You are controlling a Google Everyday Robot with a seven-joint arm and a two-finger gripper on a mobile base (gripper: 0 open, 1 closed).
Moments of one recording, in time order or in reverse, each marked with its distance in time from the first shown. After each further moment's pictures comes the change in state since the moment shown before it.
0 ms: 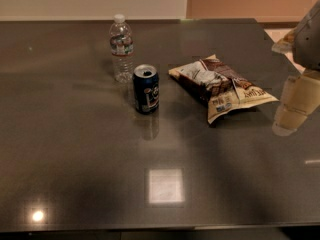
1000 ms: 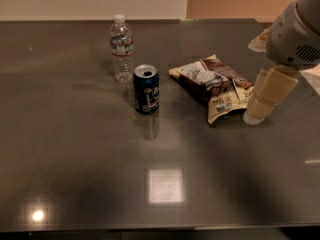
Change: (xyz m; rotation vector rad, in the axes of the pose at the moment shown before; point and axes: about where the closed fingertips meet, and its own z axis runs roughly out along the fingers) arm -0.038 -0.018 0.025 -0.023 -0.133 0.008
